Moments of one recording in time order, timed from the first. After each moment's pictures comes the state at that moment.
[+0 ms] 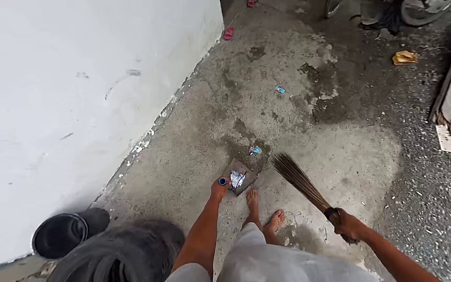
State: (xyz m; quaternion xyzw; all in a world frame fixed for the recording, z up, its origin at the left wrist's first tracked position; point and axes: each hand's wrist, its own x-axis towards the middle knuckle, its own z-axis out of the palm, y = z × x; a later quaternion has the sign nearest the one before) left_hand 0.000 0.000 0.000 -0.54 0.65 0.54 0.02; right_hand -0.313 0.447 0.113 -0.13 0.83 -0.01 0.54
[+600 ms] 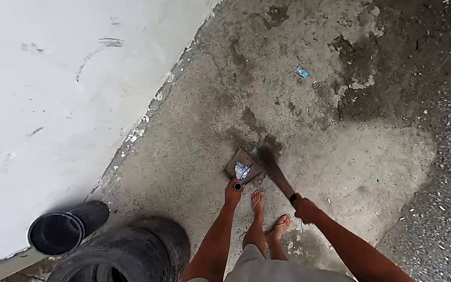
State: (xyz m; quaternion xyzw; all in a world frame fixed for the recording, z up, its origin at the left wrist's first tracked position) left_hand -0.069 -0.048 -0.078 -0.55 0.65 0.52 0.03; right_hand -0.308 0.173 -0.016 -0.24 0.77 0.16 0.58
